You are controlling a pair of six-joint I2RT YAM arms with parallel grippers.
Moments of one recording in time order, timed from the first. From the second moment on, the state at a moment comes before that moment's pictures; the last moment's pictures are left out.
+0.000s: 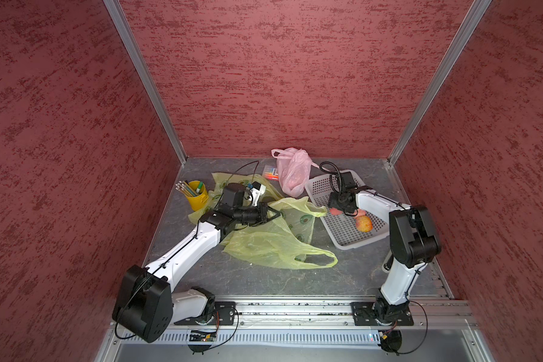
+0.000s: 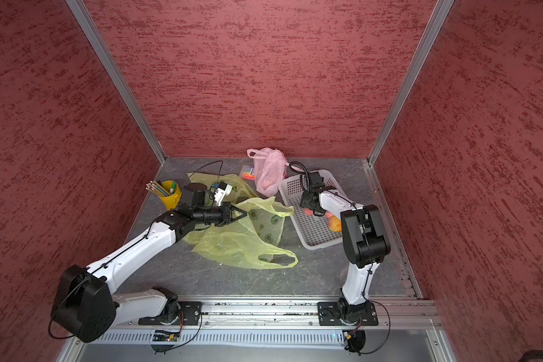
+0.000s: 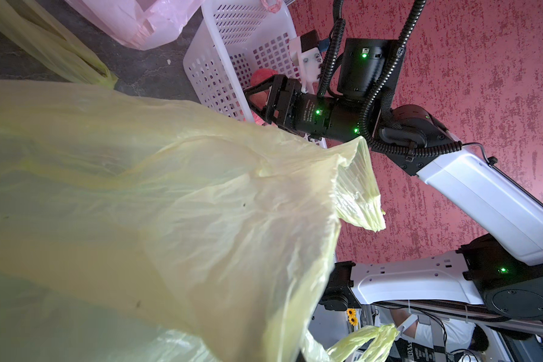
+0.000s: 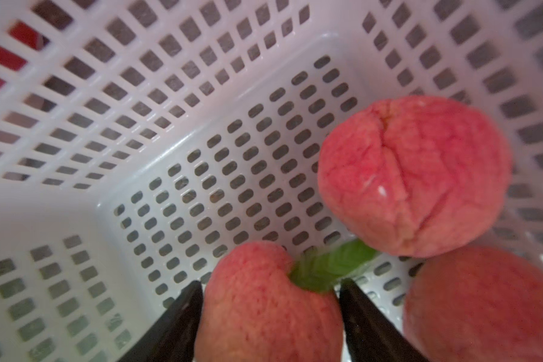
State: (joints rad) left arm -0.41 1.26 0.86 -0.21 0.73 -0.74; right arm 0.23 1.84 1.22 -0.47 0.09 0.51
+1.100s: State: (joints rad) left arm -0.39 1.30 0.90 -0.21 0.73 -0.75; right arm 0.63 1.40 1.17 -0.52 -0.49 0.43
